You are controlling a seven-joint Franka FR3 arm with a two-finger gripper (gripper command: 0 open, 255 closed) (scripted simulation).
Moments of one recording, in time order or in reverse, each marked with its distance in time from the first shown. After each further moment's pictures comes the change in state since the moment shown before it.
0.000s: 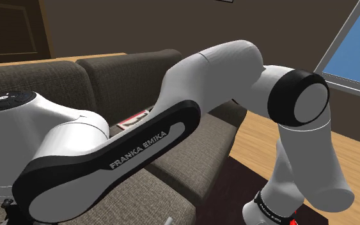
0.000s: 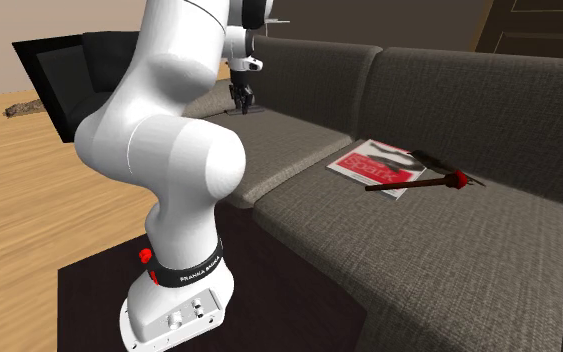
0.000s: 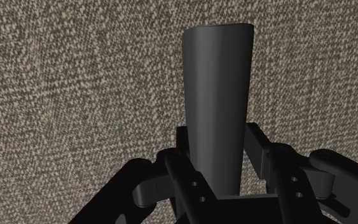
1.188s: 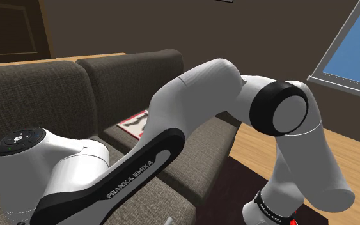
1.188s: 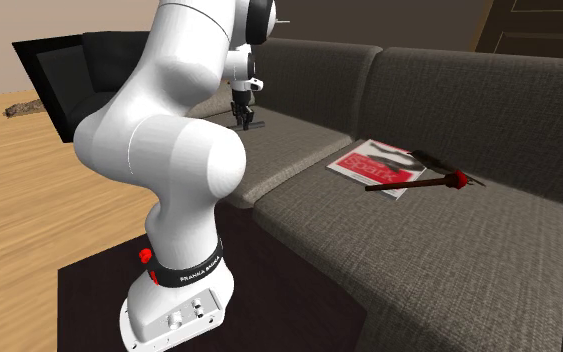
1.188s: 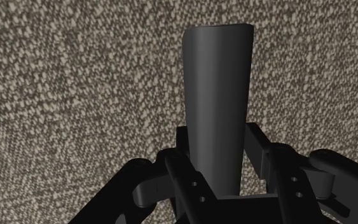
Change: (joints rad) arm 0.020 0.104 -0.029 -0.025 -0.037 0.126 0.018
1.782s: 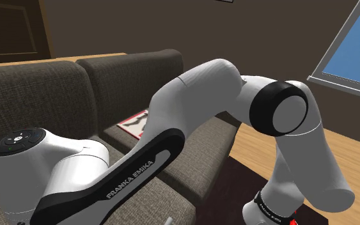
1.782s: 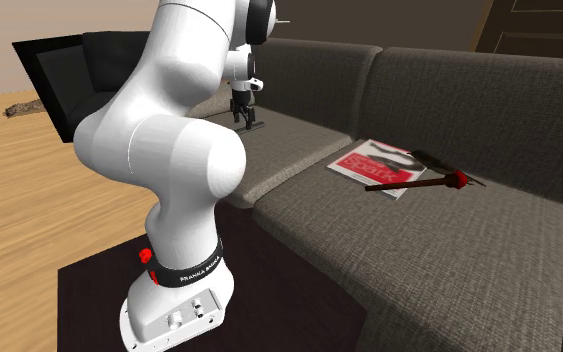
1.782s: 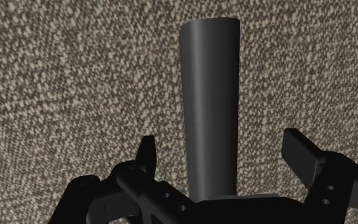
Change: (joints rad) arm 0.000 0.001 0.000 0.001 0.000 0.000 0.000
